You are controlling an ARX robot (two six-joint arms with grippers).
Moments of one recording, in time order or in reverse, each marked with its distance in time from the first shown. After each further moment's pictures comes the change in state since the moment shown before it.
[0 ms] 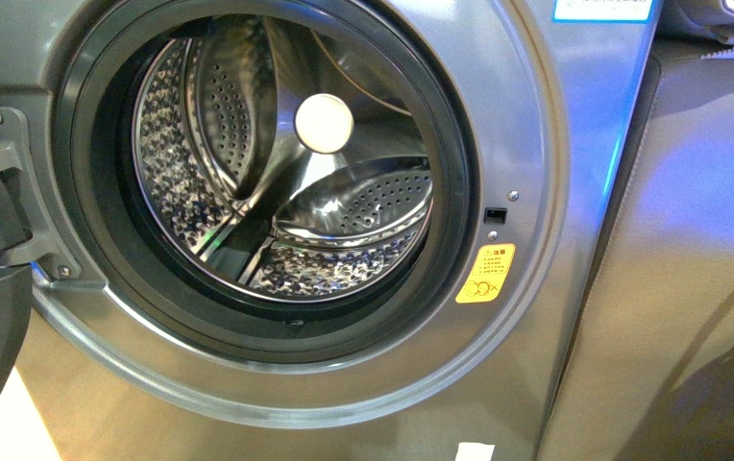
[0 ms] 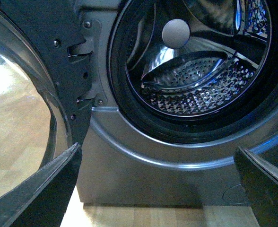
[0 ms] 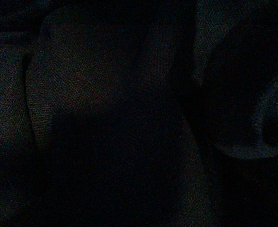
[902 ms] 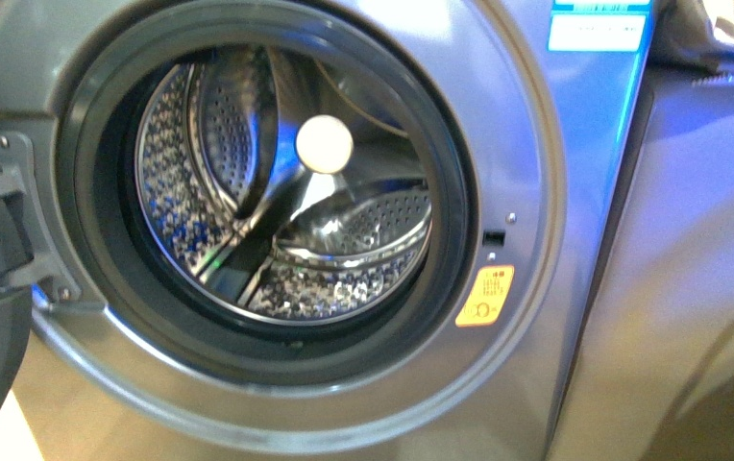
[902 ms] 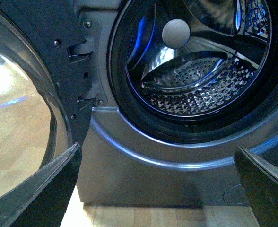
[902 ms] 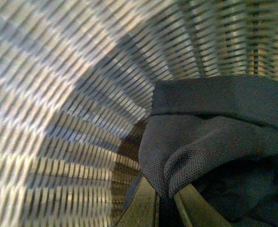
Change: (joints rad) left arm 0.000 0.000 0.000 0.000 0.000 0.000; right arm -0.195 -0.927 -0.518 0.047 -0.421 0.197
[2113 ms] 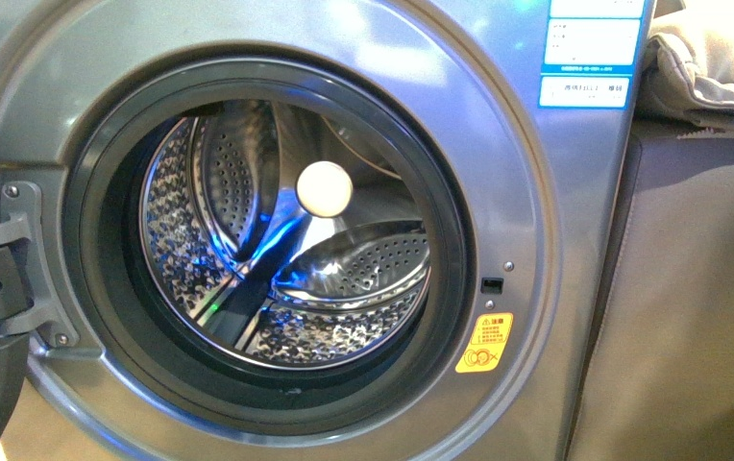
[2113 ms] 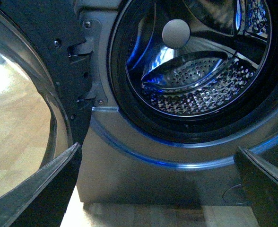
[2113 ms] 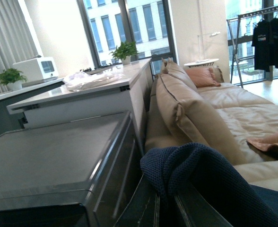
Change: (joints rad) left arm 0.000 0.000 0.000 0.000 0.000 0.000; right arm 0.594 -0.507 1.567 -1.221 0.285 -0.024
